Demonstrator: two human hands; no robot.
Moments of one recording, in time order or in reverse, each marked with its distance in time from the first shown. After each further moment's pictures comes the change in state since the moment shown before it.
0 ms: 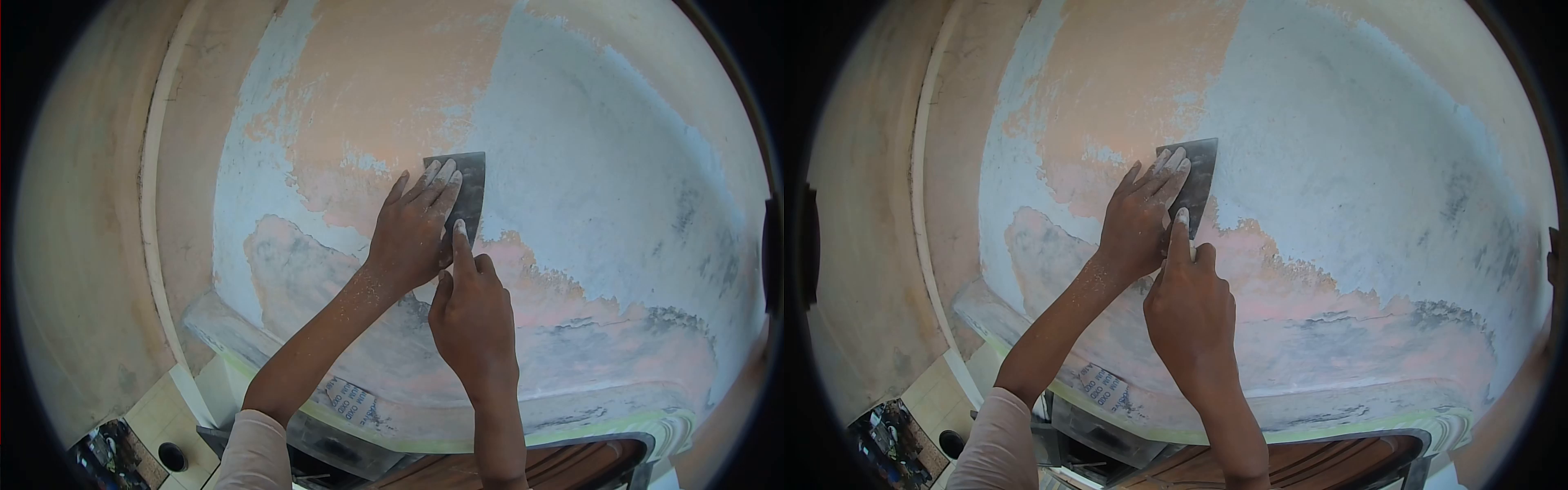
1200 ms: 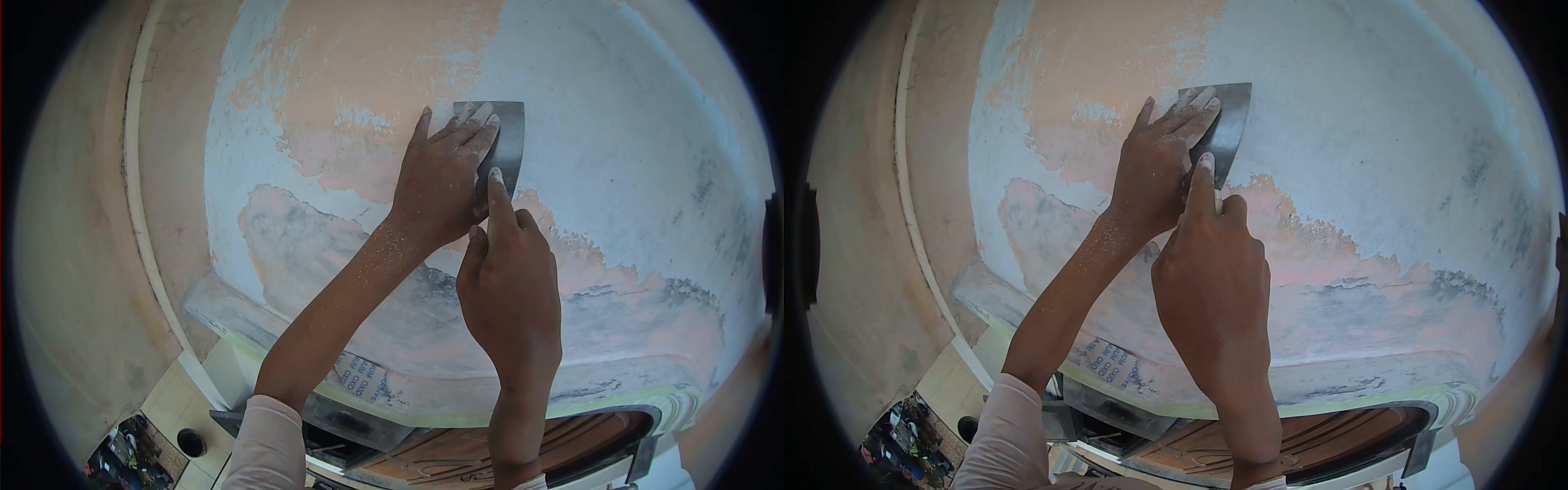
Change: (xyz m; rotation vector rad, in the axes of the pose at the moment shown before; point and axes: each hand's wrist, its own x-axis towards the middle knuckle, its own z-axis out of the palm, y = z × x) left_hand 0.020 0.009 0.010 -0.091 0.068 0.026; right_hand 0.009 -0.007 -0.011 -0.076 0.079 0.071
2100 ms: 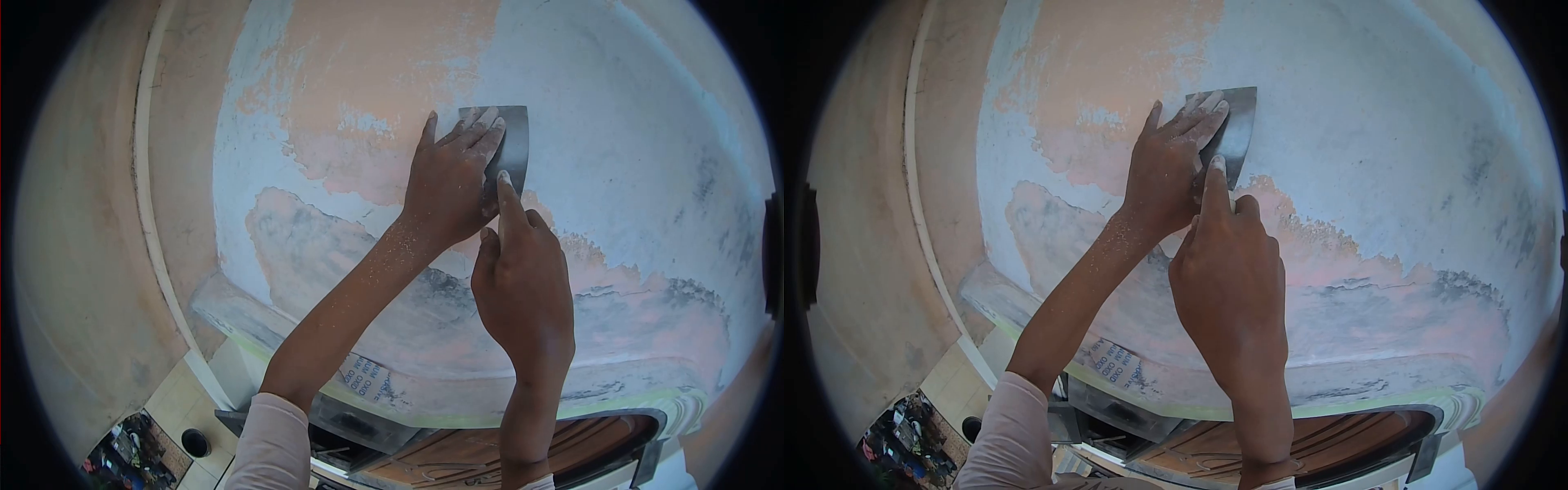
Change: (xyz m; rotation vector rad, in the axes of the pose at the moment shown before) left_hand 0.006 0.008 0.008 -0.008 0.036 -0.036; right_hand 0.004 0.013 -0.011 -0.013 0.005 -0.100
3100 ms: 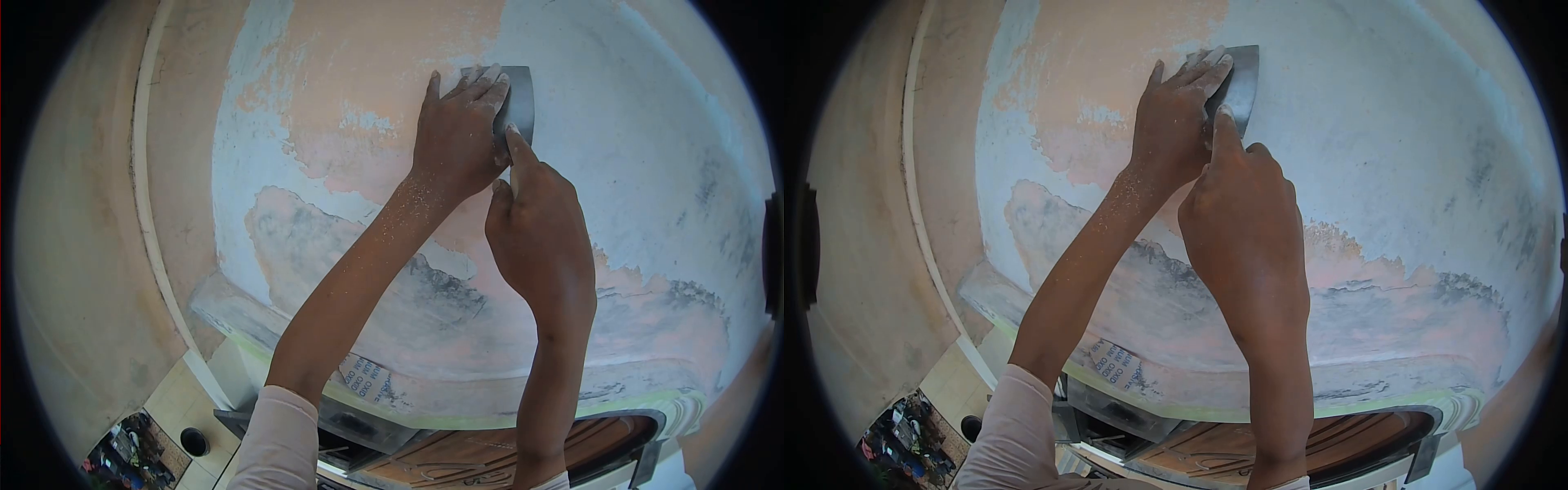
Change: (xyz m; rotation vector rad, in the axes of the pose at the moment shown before) left_hand 0.038 -0.018 0.007 0.064 0.073 0.028; right_hand 0.031 0.004 -0.001 -0.028 0.112 -0.030
